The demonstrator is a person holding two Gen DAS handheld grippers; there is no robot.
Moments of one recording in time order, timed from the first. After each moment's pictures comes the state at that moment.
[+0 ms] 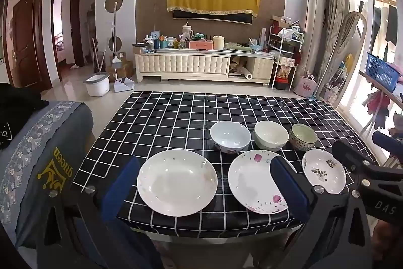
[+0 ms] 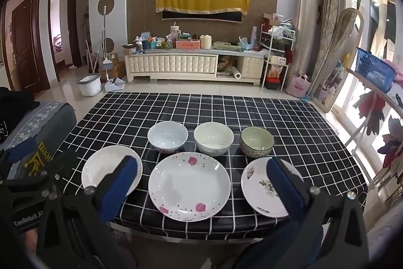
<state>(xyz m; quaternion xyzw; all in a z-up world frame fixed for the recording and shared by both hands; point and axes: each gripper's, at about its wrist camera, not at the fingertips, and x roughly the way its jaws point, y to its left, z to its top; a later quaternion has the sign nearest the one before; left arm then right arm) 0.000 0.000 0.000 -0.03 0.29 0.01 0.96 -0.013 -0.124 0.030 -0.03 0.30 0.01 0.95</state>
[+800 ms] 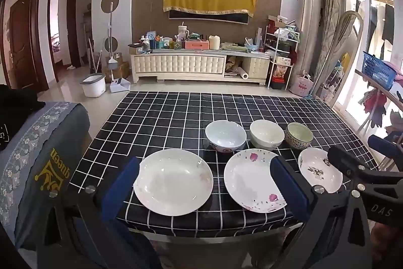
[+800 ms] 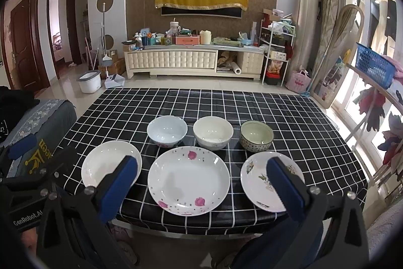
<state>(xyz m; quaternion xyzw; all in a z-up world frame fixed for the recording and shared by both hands) -0.002 -0.005 0.000 -0.03 0.29 -0.01 0.96 -0.017 -0.129 0.024 -0.03 0.31 0.01 0.95</state>
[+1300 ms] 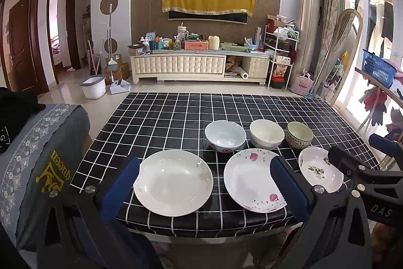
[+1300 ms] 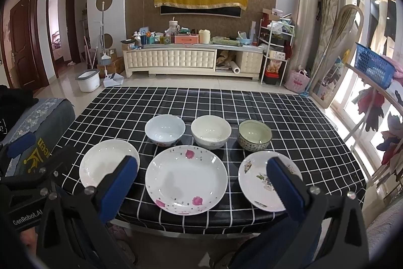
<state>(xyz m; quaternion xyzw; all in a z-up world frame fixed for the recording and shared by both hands) -0.002 -0.005 0.002 -0.03 0.29 -0.01 0.96 -0.018 -0.130 0.022 -0.03 0.31 0.01 0.95</state>
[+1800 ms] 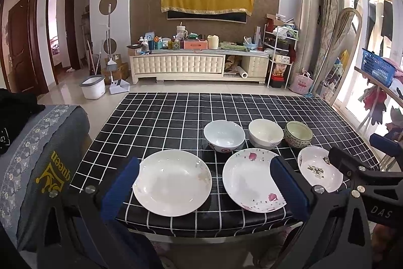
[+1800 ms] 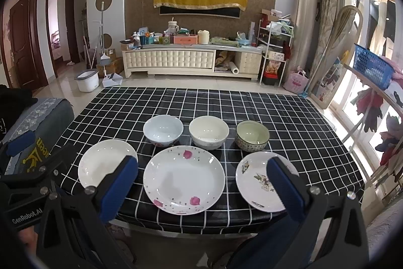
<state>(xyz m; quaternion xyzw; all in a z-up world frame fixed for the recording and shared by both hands) -0.003 -0.006 0.003 -0.02 0.29 -0.01 0.96 -0.017 -0.135 0.025 -0.03 0.31 0.01 0.95</state>
